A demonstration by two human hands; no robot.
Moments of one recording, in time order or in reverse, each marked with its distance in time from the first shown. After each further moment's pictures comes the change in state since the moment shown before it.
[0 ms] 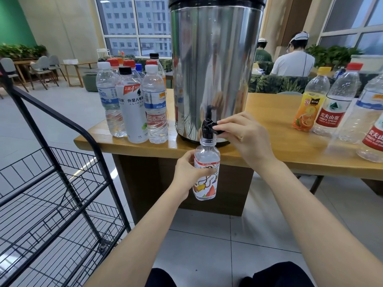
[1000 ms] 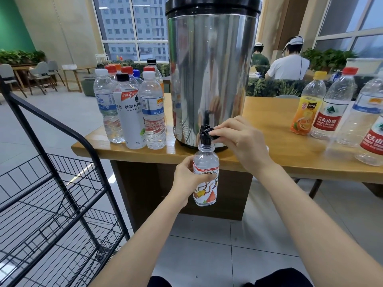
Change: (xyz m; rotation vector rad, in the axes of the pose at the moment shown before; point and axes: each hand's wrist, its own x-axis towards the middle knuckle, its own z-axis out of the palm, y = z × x) left_hand 0.003 -0.004 0.003 0.004 0.000 0.038; right_hand 0.005 -0.001 0.001 -0.036 0.016 -0.074
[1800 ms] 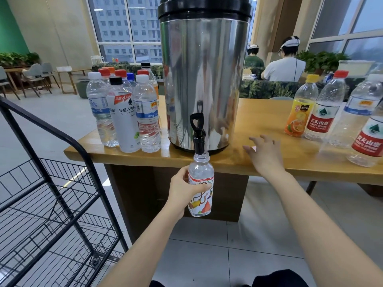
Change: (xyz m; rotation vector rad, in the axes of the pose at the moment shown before) left_hand -0.008 -0.017 0.003 -0.005 -0.007 -0.040; right_hand -0.042 0.053 0.001 -0.223 -0.389 0.966
